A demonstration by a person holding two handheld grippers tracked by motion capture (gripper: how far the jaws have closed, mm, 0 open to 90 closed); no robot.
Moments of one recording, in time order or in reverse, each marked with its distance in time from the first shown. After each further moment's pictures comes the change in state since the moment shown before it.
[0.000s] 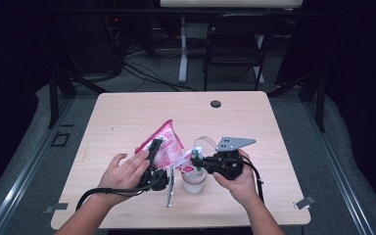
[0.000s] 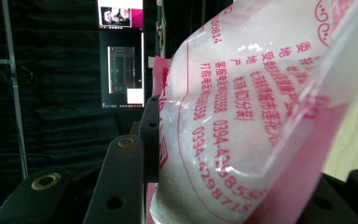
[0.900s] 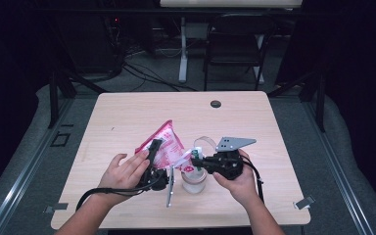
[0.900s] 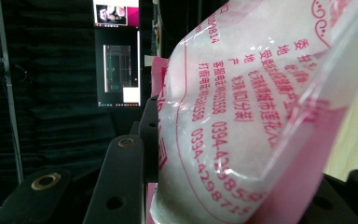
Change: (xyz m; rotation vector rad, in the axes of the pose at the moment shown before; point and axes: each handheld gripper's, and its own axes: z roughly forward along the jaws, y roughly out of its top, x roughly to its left) left arm -0.001 -0.001 0.002 -0.005 -0.012 -0.006; right arm 0.000 0.000 0.000 -0.004 0.003 0.003
